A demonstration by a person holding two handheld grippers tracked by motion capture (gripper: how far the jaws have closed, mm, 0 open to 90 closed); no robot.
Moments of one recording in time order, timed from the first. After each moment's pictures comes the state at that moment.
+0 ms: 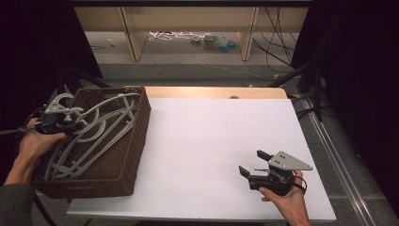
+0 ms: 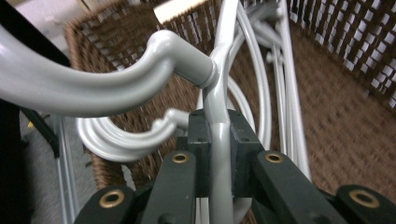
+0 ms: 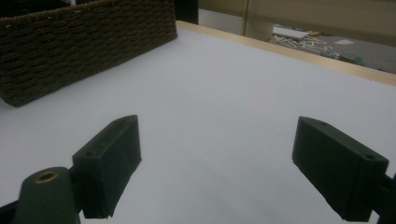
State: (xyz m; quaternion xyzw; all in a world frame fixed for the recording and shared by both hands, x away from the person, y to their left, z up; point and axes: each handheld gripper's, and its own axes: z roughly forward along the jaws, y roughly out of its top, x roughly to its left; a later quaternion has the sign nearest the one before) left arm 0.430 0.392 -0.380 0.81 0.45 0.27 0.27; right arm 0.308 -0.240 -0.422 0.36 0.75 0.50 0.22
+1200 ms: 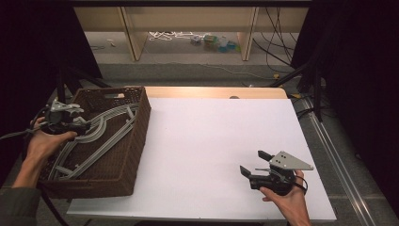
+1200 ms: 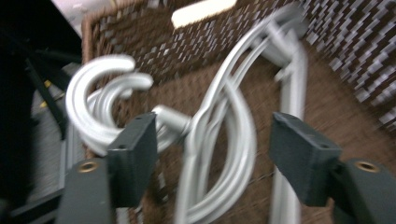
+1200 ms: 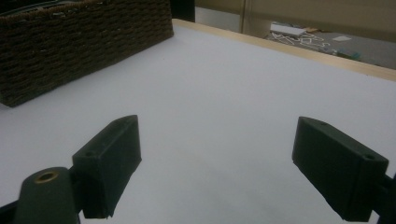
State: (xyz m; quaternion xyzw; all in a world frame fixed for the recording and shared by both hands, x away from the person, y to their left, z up) left arm 0.424 0.374 -0.369 0.74 0.52 0.30 0.31; right arm 0.308 -0.243 -0.423 0.37 0.75 0.50 0.21
